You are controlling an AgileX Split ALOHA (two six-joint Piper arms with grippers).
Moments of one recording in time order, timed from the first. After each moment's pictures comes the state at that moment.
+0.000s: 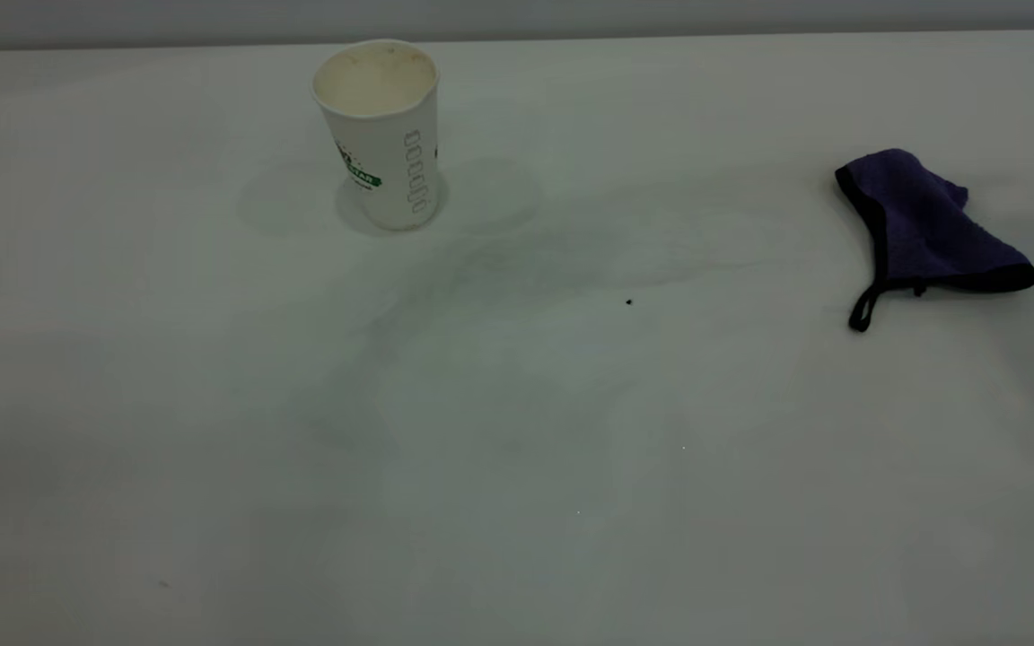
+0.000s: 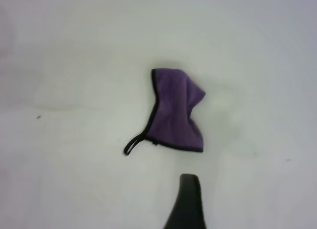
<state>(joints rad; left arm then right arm) 0.00 -0.02 -0.49 0.03 1.13 -0.02 0.03 1.64 -1.70 0.03 1.23 -0.17</state>
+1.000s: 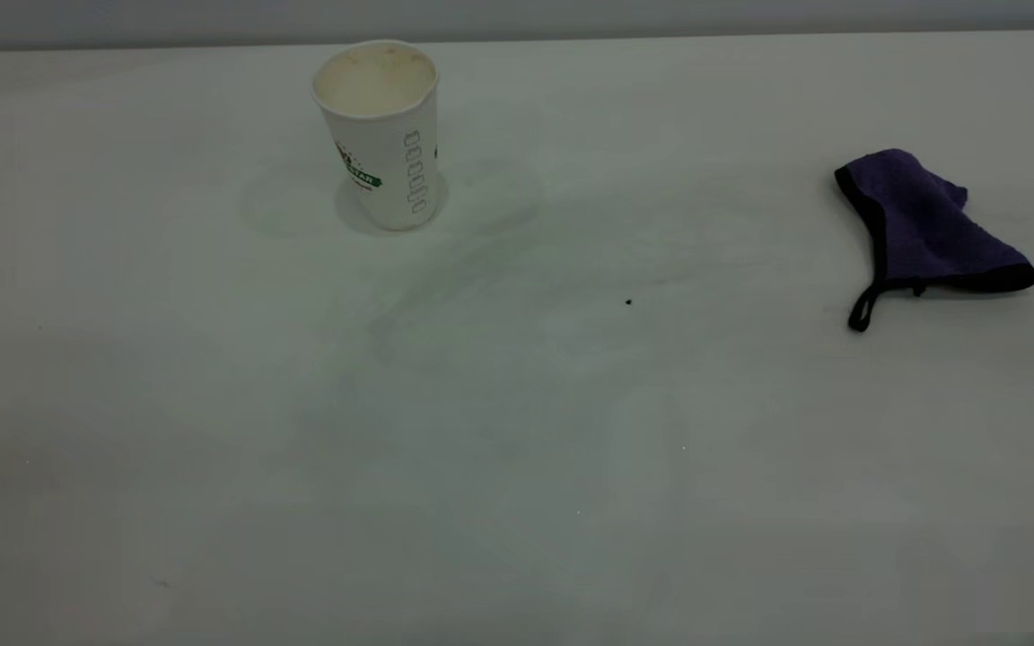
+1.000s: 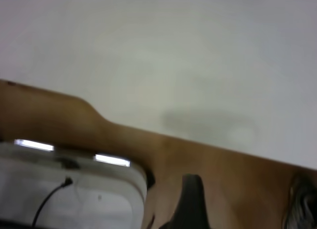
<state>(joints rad) 0.00 -0.02 -0.49 0.03 1.13 -0.02 0.04 0.60 -0.62 0.08 1.21 -0.16</state>
